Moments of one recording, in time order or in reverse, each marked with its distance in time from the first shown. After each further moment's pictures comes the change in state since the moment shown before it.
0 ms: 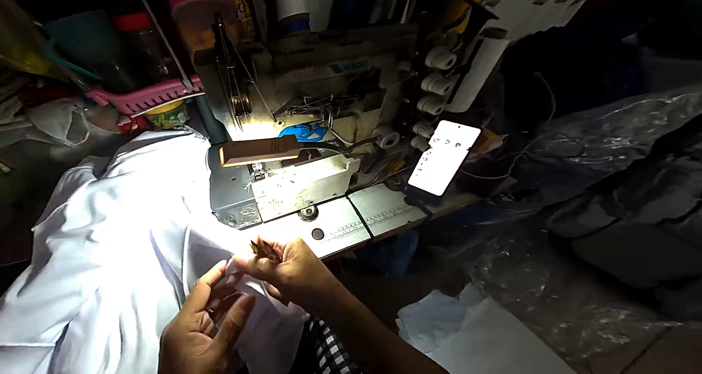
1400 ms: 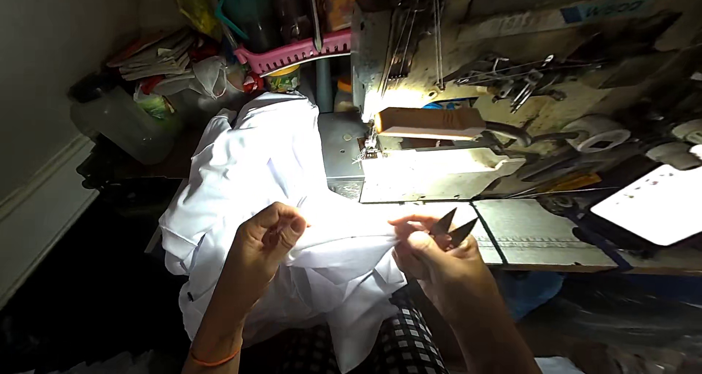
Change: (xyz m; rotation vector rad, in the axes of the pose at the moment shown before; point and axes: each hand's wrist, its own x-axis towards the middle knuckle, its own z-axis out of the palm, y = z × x) left_hand 0.038 -0.010 -0.064 -0.013 0.033 0.048; right_hand -0.008 0.027 -0.019 0.108 0.252 -0.259
